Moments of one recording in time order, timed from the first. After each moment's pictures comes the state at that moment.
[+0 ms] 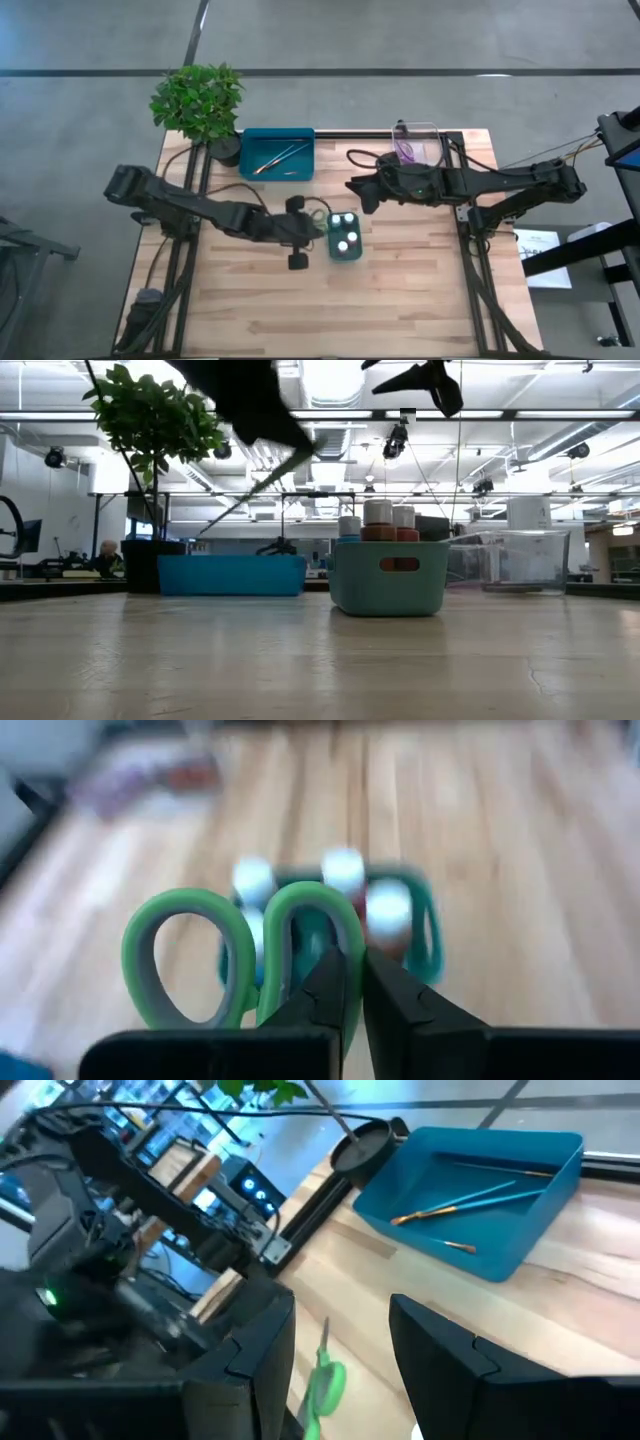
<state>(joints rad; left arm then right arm) -0.23 1.54 1.03 -0.18 -0.29 -0.10 0.06 1.24 1.07 -0.21 0.38 0.87</state>
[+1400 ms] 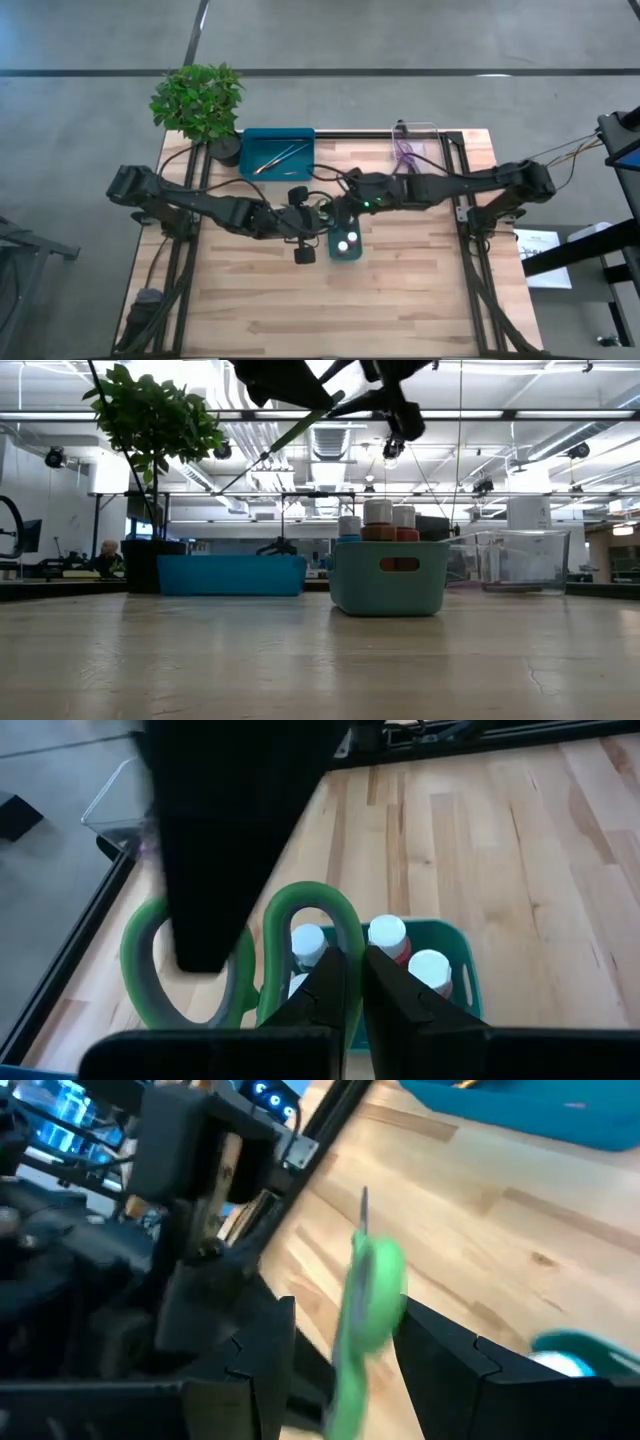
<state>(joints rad) -0.22 1.56 1.20 -0.29 -0.40 -0.03 0.05 1.51 1.19 -0.19 0.13 1.04</state>
